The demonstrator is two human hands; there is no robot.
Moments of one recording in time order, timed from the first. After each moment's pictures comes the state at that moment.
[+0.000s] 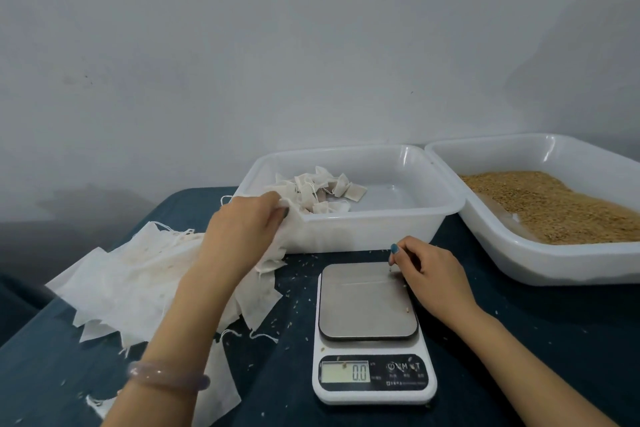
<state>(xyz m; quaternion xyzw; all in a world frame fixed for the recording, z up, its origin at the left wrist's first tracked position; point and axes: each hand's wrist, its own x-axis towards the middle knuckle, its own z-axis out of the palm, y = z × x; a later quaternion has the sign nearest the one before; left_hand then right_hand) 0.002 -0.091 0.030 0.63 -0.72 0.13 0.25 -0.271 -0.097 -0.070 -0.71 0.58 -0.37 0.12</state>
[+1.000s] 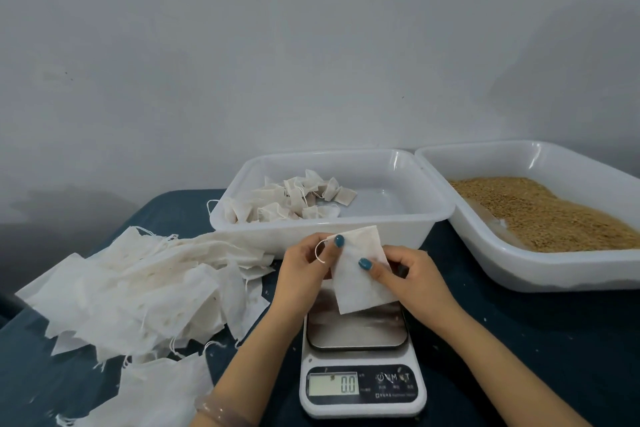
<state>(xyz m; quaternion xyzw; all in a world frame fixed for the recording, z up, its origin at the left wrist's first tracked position) -0.076 -0.099 -0.048 0.44 -0.56 -0.44 0.55 -0.258 -0.090 -0.057 -0.67 0.45 -0.48 0.34</state>
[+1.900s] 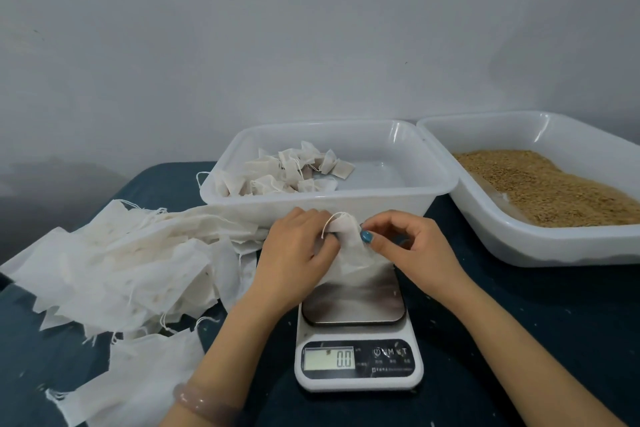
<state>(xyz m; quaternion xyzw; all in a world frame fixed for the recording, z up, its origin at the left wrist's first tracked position) -0.062 -0.084 -0.034 0.49 -0.80 -0.02 0.35 -0.263 -0.089 -0.046 -0.70 0.41 -0.47 0.33</state>
